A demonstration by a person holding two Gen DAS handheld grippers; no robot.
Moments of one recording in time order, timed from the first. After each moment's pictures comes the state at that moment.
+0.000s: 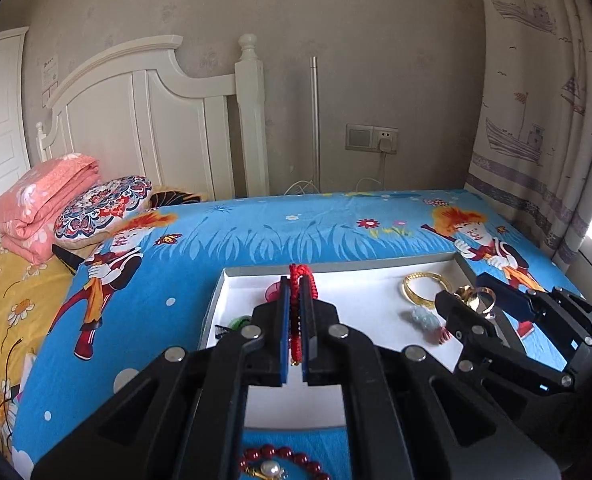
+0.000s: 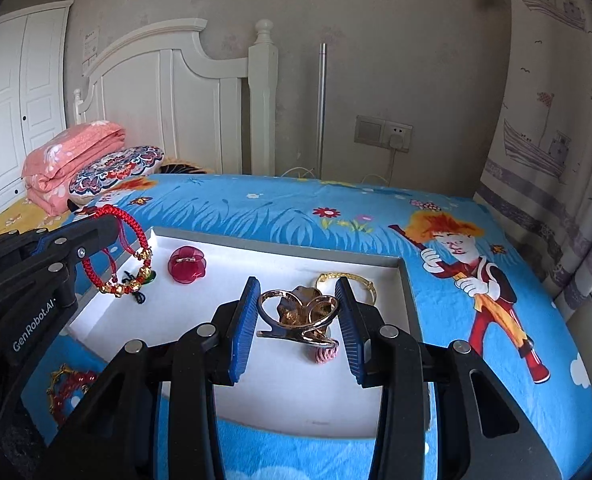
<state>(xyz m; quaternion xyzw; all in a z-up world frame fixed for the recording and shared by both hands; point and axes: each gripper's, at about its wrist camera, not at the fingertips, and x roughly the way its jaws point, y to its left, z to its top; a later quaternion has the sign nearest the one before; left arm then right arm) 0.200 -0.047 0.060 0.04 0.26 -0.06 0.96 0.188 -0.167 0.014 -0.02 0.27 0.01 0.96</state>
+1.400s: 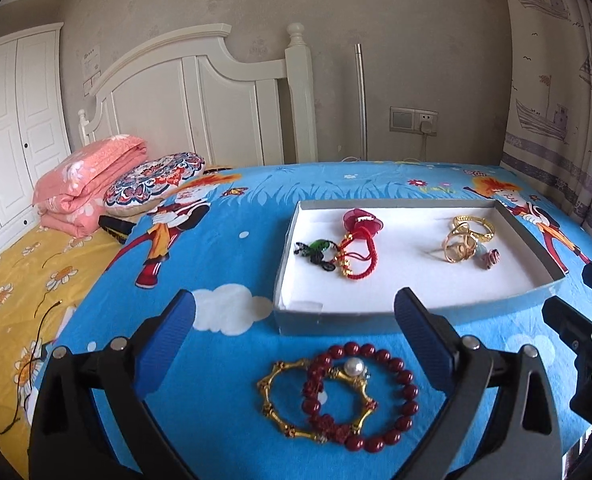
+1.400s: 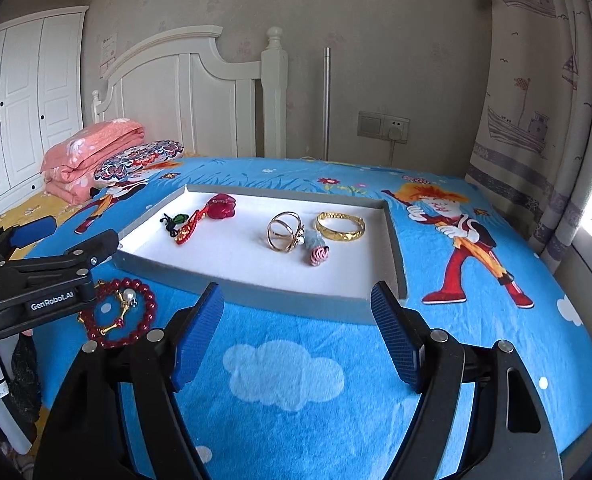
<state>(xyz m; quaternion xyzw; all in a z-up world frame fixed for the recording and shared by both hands) 0.116 0.008 0.013 0.04 0.26 0.01 0.96 0.080 -0.180 -0.015 -0.01 0.25 0.04 0.97</state>
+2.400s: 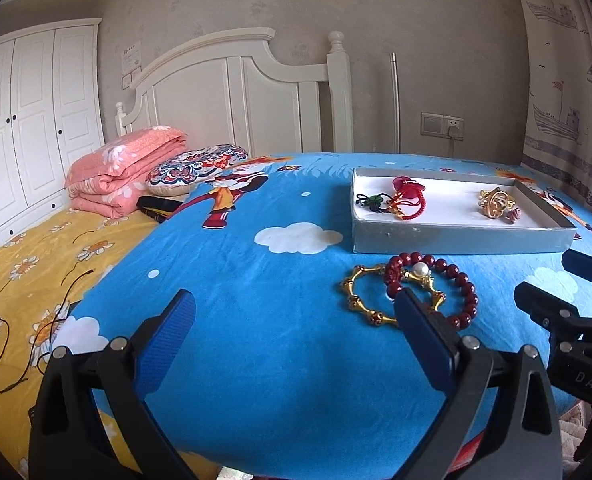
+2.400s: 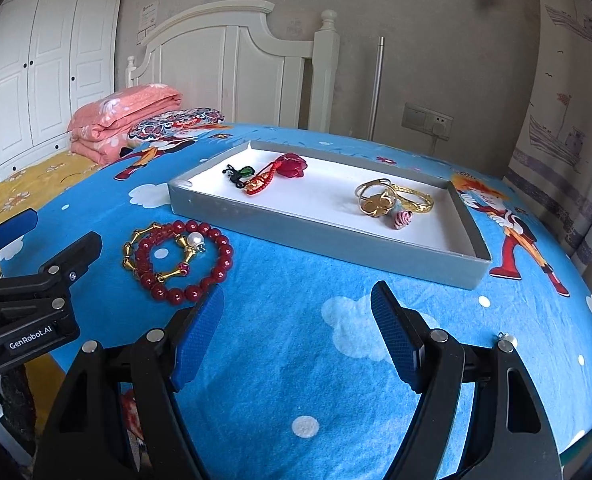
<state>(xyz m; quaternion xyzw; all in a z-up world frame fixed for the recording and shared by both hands) 0.040 0.053 -0.023 0.03 0.23 0.06 0.97 0.063 -0.114 -0.042 -0.07 0.27 0.09 0.96</state>
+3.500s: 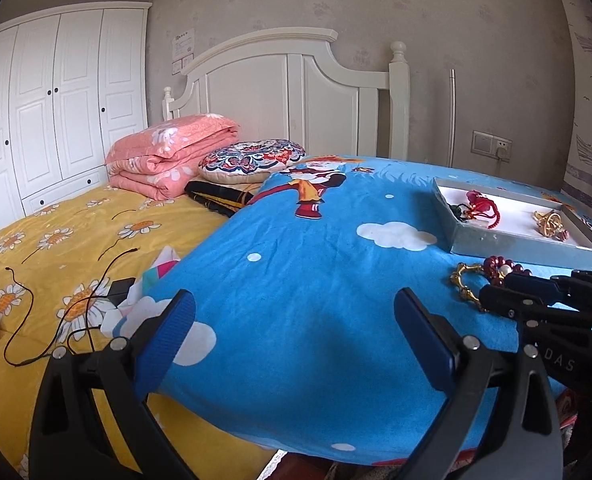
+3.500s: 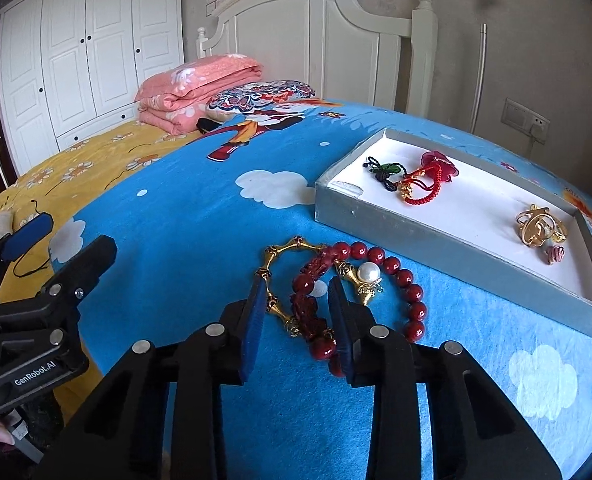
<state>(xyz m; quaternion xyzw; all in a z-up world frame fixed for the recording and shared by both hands) 0.014 0.131 -0.025 -0.01 0.22 0.13 0.97 0.096 -0.021 -0.048 -0.07 0.32 0.22 0.92</state>
